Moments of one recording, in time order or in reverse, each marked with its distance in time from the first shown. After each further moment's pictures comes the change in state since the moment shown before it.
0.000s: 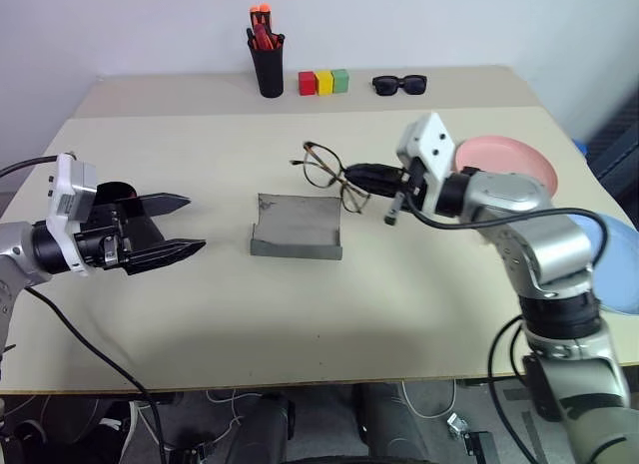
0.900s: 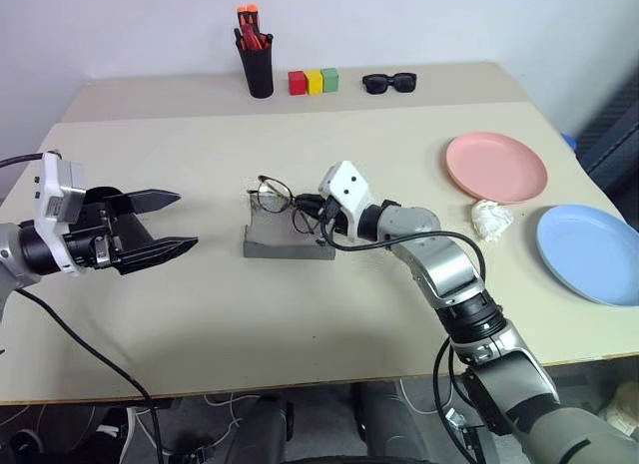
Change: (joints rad) left arm 0.033 0.015 0.031 -0.012 -0.011 -0.026 0.012; right arm 0.046 0.210 0.234 0.265 -0.251 -0.225 -0.113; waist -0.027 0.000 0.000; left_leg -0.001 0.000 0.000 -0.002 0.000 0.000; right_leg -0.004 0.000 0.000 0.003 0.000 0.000
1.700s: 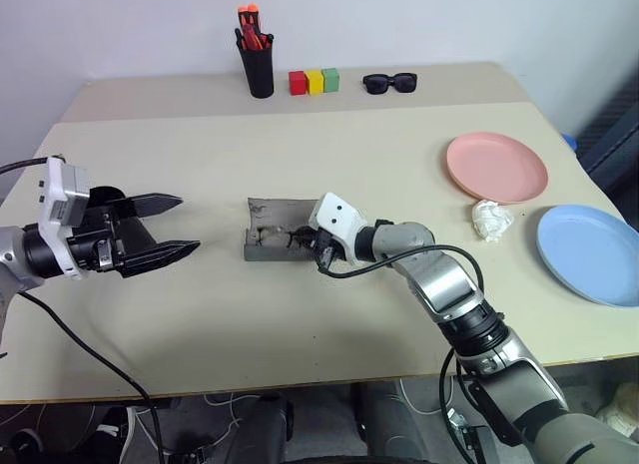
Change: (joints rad) left arm 0.012 -0.006 -0.004 0.001 0.005 -0.006 -0.003; right arm 0.035 -0.011 0.064 -0.064 -0.047 0.126 0.091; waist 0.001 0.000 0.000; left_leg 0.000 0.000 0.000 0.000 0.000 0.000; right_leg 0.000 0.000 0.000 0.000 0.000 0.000
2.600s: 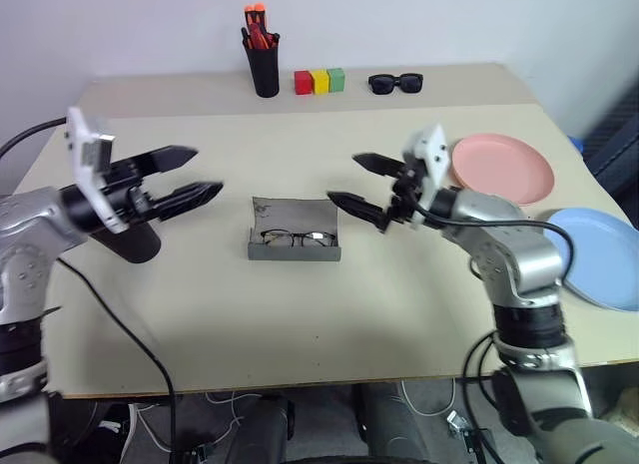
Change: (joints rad) left arm -0.372 -0.206 -0.154 0.097 0.002 0.122 0.307; right arm 0.093 -0.177 -0.434 -0.176 0.393 0.085 0.125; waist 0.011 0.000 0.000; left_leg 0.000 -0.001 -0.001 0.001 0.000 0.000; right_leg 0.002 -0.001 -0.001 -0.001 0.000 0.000
